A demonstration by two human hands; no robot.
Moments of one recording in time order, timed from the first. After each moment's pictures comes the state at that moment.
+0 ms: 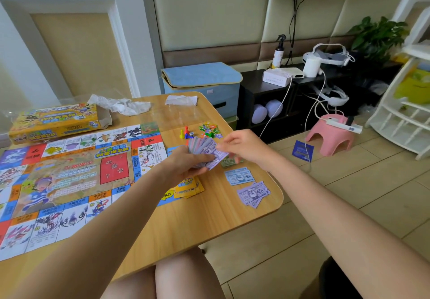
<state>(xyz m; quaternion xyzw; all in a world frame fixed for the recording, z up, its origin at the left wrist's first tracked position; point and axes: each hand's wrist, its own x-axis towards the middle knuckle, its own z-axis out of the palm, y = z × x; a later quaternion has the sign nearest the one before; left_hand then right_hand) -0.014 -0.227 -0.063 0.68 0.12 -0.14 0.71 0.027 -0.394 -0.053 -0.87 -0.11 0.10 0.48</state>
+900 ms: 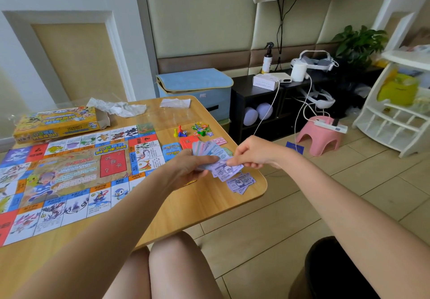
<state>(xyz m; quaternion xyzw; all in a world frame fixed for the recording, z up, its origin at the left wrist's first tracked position) -0.050 -0.255 -0.055 0.66 0.11 -0.17 0.72 -0.019 -0.439 -0.029 -0.89 -0.15 0.22 0.36</state>
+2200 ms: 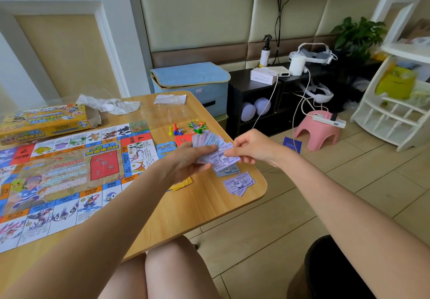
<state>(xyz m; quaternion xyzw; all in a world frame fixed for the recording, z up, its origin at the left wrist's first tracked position) -0.031 -0.261 -0.048 0.65 0.11 -0.17 0.73 0.000 -0.443 -0.043 -0.85 -0.17 0.17 0.47</state>
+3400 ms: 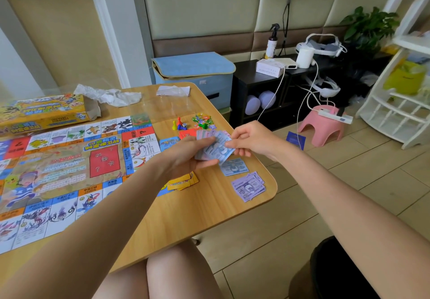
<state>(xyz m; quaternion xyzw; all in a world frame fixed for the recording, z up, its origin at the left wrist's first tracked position) -0.014 -0.245 -0.056 0.62 0.10 -0.21 0.75 0.020 -0.421 -0.049 -0.84 -0.15 0.15 0.50</state>
